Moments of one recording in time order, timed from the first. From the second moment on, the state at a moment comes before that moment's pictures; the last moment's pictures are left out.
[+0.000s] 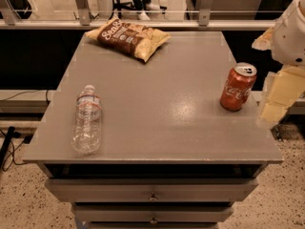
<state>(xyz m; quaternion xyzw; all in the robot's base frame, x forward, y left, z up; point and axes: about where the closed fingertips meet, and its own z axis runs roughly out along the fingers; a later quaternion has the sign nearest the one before) 0.438 -0.217 0.976 -0.60 0.78 -0.03 0.16</state>
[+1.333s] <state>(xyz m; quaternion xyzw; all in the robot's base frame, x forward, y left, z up) 0.542 -0.300 0.937 -0.55 0.79 0.06 0.25</state>
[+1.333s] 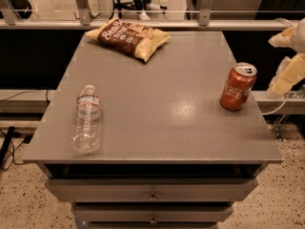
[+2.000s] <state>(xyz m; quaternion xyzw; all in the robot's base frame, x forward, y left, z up) 0.565 -0.294 0.882 -0.50 0.77 0.23 0.32</state>
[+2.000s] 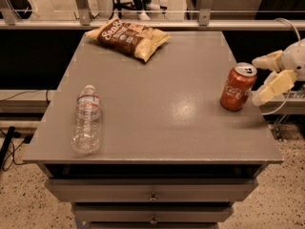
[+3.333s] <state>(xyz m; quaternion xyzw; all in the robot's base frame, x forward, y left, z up) 0.567 -0.216 0.884 -0.48 0.66 0.42 0.40</state>
